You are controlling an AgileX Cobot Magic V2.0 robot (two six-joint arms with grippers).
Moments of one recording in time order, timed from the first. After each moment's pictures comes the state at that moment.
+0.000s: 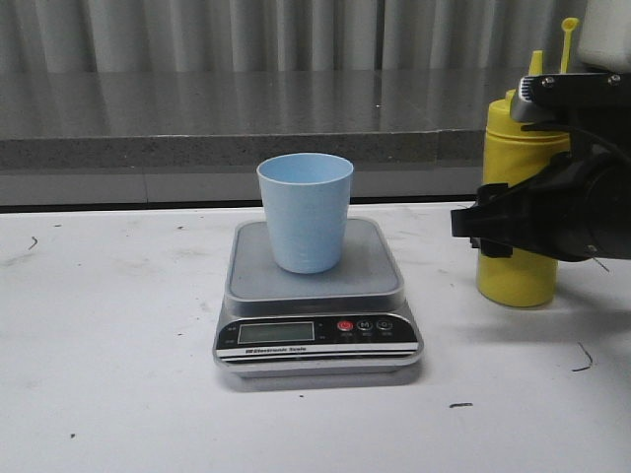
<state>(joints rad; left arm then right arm) -0.21 0.30 -0.38 0.03 0.24 -0.11 0.38 1.78 -0.54 0.39 -0.84 -0.12</state>
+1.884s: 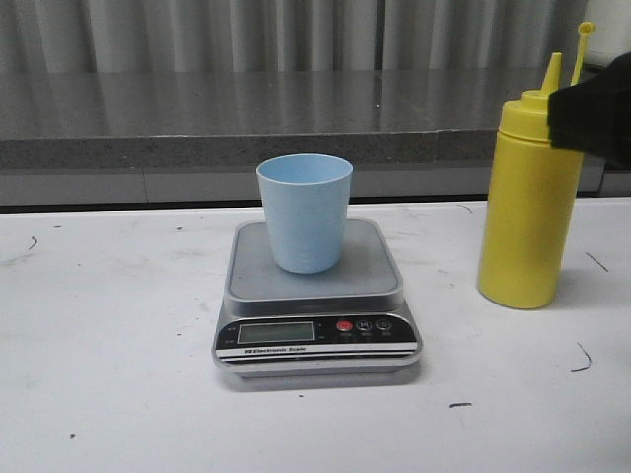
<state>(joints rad) -0.21 0.30 -0.38 0.03 0.24 -0.11 0.43 1.09 -0.23 0.29 -0.73 -0.12</state>
